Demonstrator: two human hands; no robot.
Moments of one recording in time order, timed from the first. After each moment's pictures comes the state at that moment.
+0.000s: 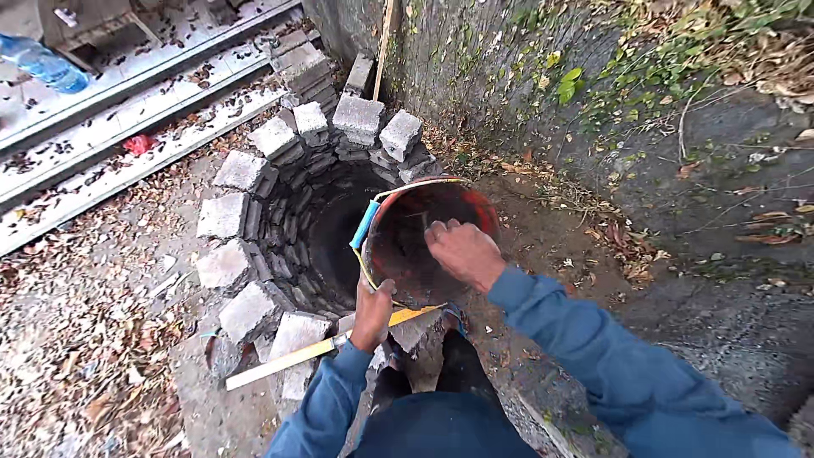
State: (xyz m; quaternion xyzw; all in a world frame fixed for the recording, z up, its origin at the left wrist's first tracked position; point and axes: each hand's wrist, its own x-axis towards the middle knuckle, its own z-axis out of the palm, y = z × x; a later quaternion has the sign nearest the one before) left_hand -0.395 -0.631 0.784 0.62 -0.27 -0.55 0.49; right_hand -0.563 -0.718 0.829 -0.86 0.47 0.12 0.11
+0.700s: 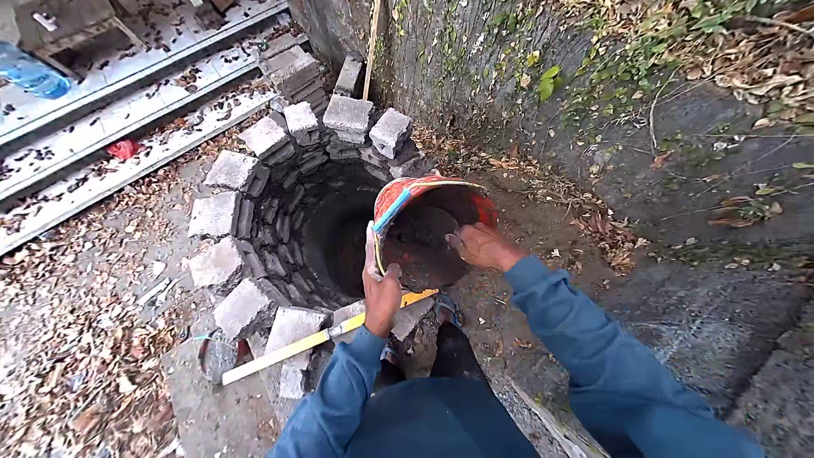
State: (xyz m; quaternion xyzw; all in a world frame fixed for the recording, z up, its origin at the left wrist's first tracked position) left_hand -0.422 -0.626 0.782 0.59 -0.30 -0.52 0.54; right_hand -0.624 -0.706 0.803 -0.69 0.62 0.12 0.34
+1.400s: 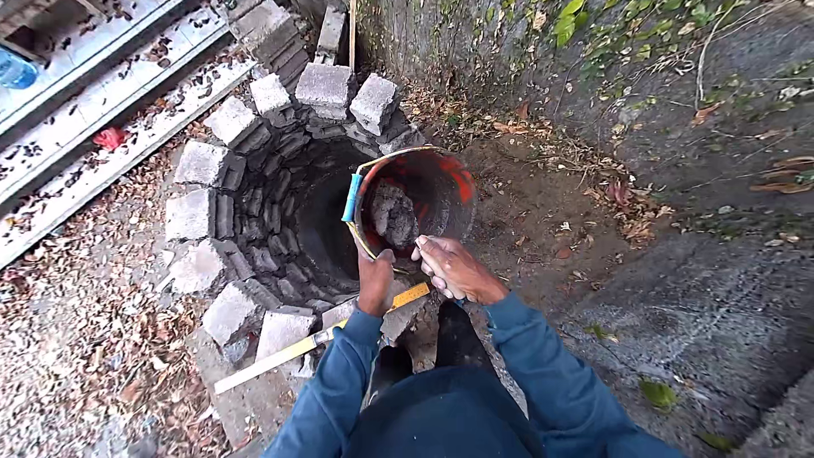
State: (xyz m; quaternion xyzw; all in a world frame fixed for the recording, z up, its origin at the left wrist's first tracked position) left_hand -0.457 -0.687 0.734 0.66 -0.21 -0.54 0.47; right_hand -0.621 -0.692 0.763 -0.36 0.51 -0.21 0.75
